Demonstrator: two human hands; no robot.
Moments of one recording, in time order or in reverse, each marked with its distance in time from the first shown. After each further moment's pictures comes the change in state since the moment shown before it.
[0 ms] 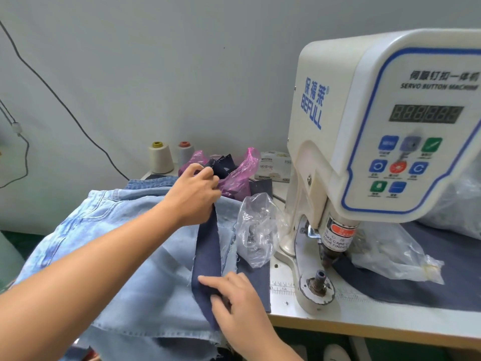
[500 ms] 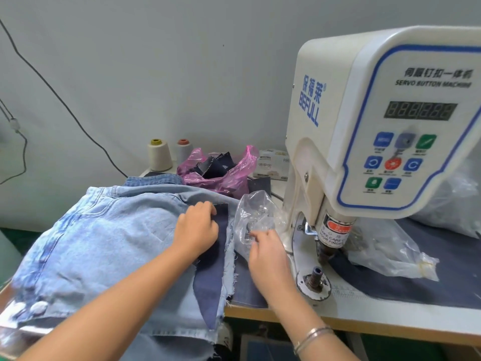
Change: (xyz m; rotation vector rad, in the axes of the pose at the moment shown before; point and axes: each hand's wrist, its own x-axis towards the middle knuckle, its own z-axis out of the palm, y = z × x) left_hand -0.024 0.073 0.037 -0.638 -0.154 -0.796; right_hand 0.044 0.022 -0.049 -0.218 0.223 0.339
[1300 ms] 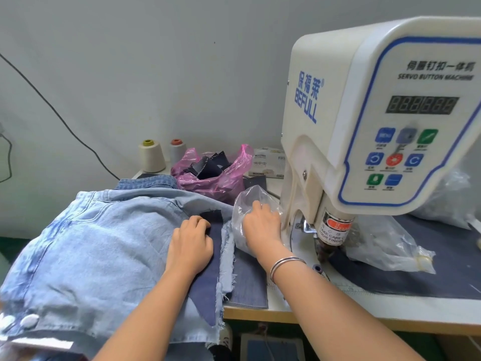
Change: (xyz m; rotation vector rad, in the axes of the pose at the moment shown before) left_hand -0.023 -0.014 0.028 0.034 0.048 0.026; right_hand 0.078 0.001 0.015 -0.835 -0.162 -0.130
